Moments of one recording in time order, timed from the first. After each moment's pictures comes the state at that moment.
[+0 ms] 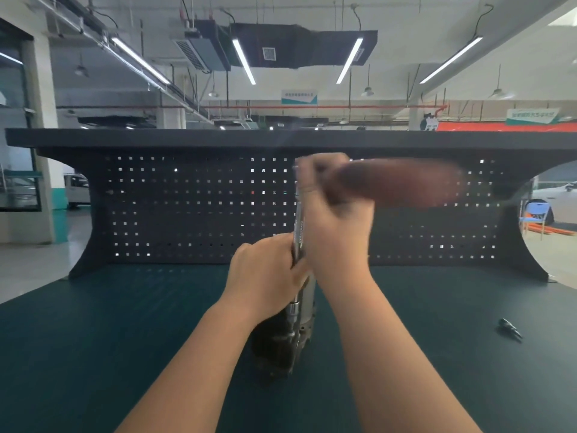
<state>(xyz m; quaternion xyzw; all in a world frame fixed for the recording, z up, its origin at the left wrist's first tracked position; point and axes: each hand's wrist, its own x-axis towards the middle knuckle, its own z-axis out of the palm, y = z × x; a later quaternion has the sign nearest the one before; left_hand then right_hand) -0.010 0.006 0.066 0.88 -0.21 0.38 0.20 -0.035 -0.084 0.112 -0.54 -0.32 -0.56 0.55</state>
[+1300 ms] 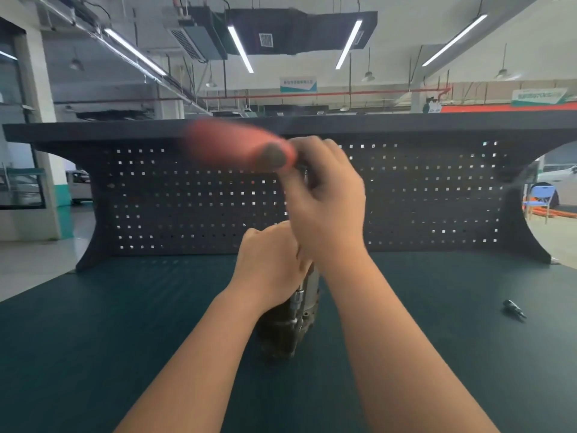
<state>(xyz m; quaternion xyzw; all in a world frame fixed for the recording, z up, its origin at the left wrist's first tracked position) -0.012 0.002 0.062 0.88 -0.23 0.37 0.19 -0.033 -0.082 0.111 -0.61 -0.28 -0.63 0.40</state>
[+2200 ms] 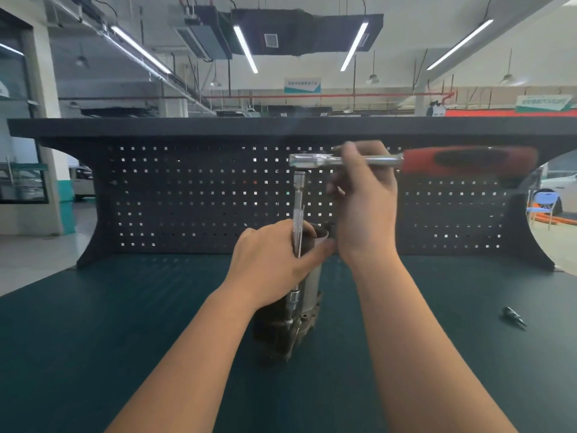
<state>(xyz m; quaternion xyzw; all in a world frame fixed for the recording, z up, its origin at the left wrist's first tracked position) -0.009 0.007 0.068 0.87 -0.23 0.35 0.24 -0.031 -0.105 0.119 -0.43 -0.27 -0.37 0.78</state>
